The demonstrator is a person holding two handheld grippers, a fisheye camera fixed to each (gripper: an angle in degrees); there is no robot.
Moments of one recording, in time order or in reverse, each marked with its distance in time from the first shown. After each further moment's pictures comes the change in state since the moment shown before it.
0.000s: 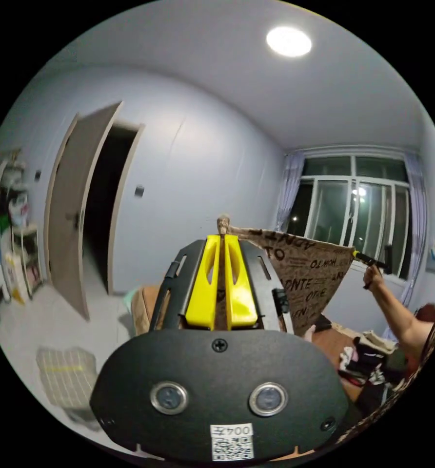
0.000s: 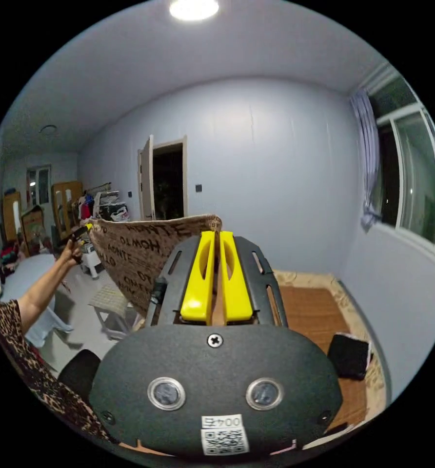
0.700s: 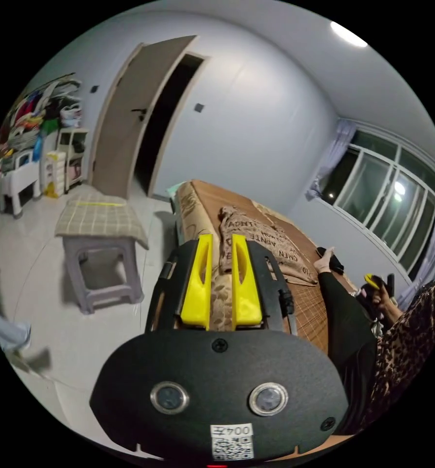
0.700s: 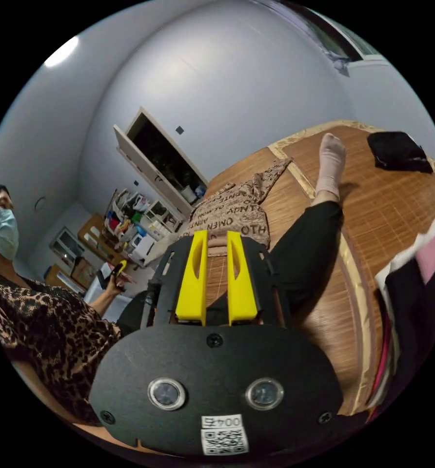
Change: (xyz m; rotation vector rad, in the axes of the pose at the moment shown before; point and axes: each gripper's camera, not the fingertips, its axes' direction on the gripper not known) left arm -0.110 0.438 -0.098 -0.368 -0.171 -0.268; right arm 0.111 0.400 0.048 -0.317 -0.279 0.545
